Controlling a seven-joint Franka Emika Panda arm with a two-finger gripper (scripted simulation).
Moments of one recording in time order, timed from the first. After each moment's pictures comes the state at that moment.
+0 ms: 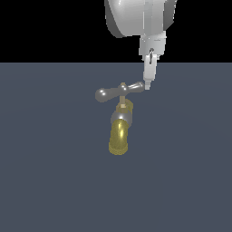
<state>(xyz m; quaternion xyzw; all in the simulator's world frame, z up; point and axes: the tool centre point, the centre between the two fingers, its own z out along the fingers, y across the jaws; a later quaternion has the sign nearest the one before) 0.075 -0.128 0.197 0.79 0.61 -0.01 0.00</state>
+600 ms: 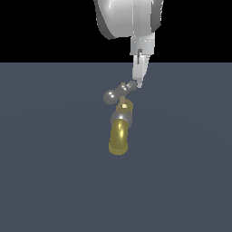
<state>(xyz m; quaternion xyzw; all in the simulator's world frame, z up) 0.097 -0.101 0.197 0.80 0.60 -0.01 0.01</state>
